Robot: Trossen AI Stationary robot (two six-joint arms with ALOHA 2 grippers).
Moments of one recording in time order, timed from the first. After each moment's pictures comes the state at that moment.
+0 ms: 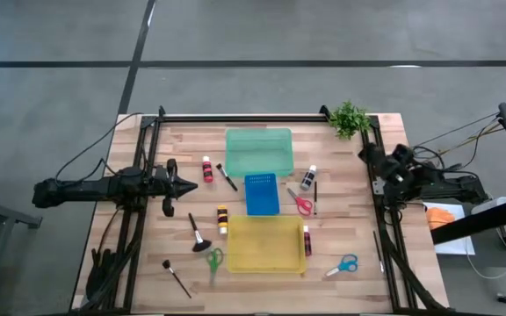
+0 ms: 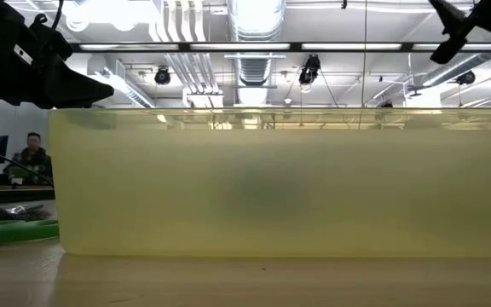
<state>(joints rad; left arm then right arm) 0.05 0.11 0.00 0.02 -0.01 -0.18 0.04 0.05 0.01 0.87 0.29 0.57</state>
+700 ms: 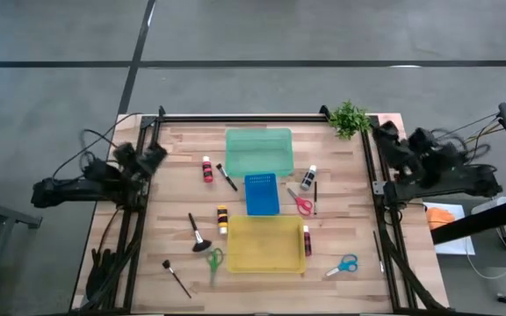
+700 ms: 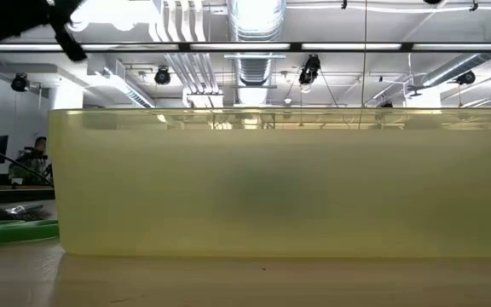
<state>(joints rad) 0.05 0.14 0.14 0.65 -0.20 -0.51 0.04 0.37 0.54 0.40 0.23 0.35</state>
